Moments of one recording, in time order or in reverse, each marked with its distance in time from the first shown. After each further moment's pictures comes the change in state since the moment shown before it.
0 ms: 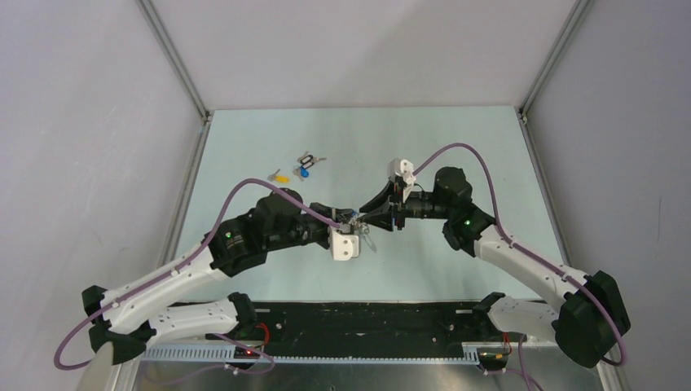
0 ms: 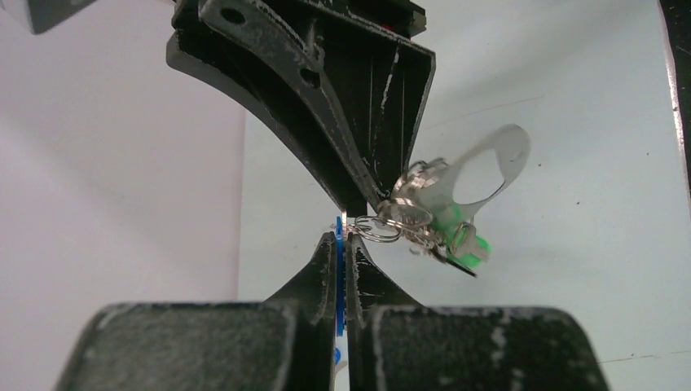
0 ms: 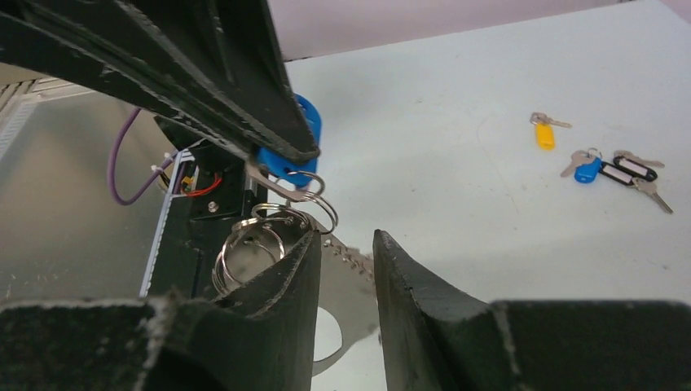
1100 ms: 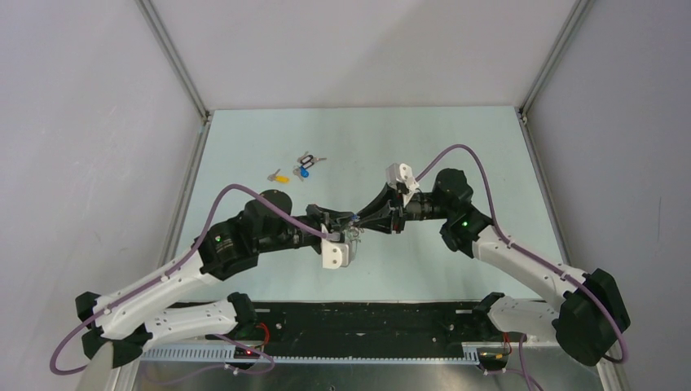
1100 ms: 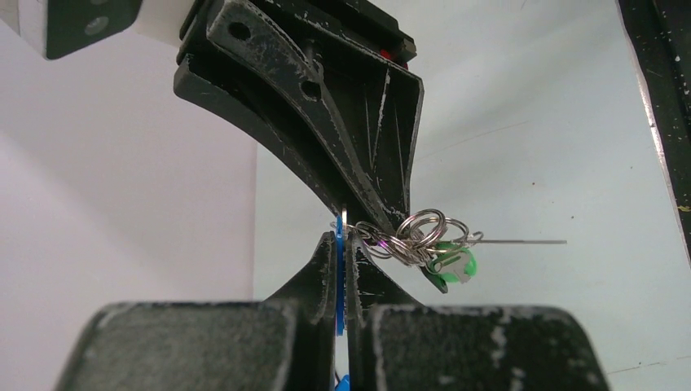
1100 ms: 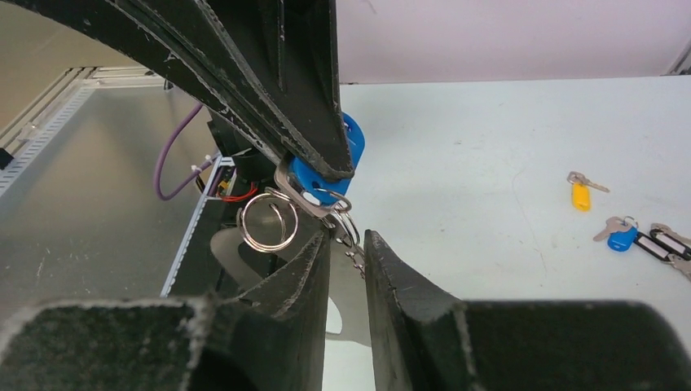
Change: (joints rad) left arm 0.000 -0.048 0.000 0.000 0.089 0.043; right arm 0.034 0.000 0.000 0.114 -0.115 0.014
